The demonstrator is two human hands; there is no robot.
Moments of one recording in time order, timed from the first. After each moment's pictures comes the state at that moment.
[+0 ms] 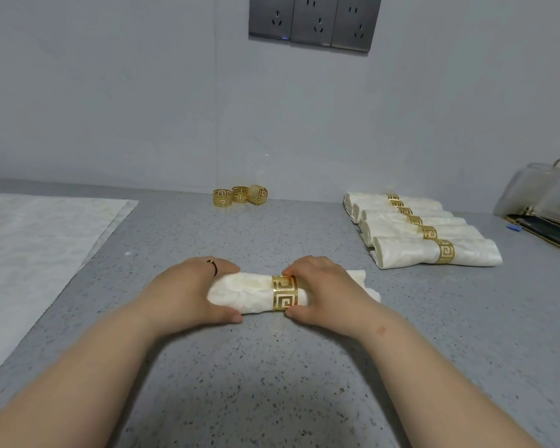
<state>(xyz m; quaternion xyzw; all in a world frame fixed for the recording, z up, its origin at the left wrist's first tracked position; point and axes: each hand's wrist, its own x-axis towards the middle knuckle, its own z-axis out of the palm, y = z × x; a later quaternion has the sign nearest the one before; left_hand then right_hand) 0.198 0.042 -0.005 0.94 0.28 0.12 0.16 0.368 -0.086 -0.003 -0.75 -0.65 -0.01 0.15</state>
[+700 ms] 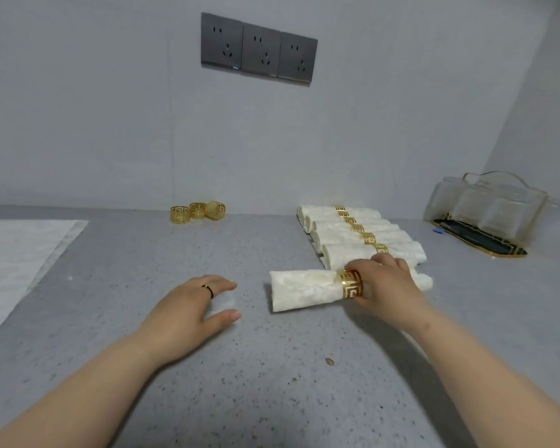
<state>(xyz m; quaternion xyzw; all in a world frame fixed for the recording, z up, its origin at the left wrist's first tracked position) 0.220 0.015 -0.021 0.95 0.17 0.20 0.17 0.431 -0.184 0.021 -0.86 -0.48 -0.14 0.08</state>
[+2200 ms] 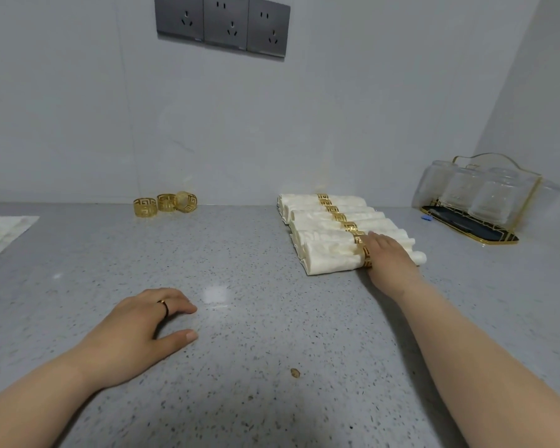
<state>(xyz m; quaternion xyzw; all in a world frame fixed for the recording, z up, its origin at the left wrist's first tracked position) 0.233 0.025 -0.045 0.96 0.15 0.19 0.15 0.536 -0.185 -0.001 -0.92 -0.37 -0.11 0.03</state>
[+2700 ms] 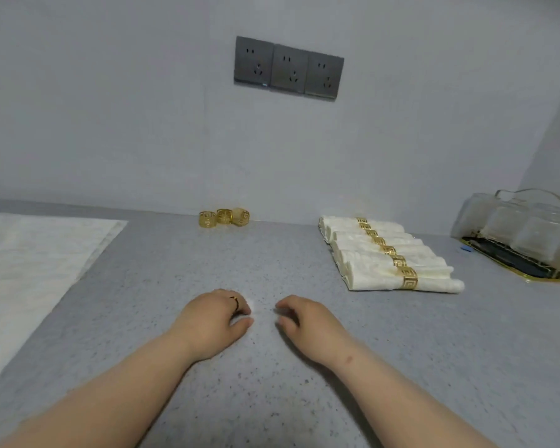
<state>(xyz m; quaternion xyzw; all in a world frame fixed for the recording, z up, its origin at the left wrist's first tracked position) 0.228 0.009 -0.034 0.96 0.20 0.17 0.09 0.353 -0.121 -0.015 -0.81 -0.54 0.06 0.19</state>
